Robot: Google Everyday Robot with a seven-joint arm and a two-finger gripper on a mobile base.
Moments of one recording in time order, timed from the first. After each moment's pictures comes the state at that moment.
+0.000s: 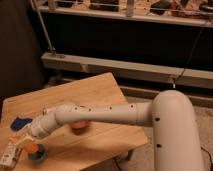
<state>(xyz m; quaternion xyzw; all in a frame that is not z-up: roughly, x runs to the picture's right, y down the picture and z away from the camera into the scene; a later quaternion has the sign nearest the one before) -0.381 0.207 0.631 -0.40 -0.54 0.14 0.73</state>
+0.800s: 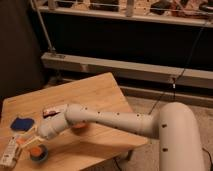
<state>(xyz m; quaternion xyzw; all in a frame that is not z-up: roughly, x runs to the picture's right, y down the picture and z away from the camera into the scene) -0.356 0.222 0.635 -0.42 -0.58 0.12 0.69</state>
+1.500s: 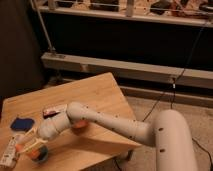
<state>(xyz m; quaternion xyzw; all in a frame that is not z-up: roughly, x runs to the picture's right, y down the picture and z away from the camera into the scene) -0.344 0.229 0.619 -0.41 -0.66 0.02 0.62</state>
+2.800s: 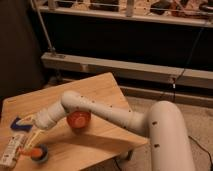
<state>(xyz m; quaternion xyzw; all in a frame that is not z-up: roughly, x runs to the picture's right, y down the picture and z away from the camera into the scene) -0.358 0.172 0.636 -0.41 -0.60 0.01 0.69</state>
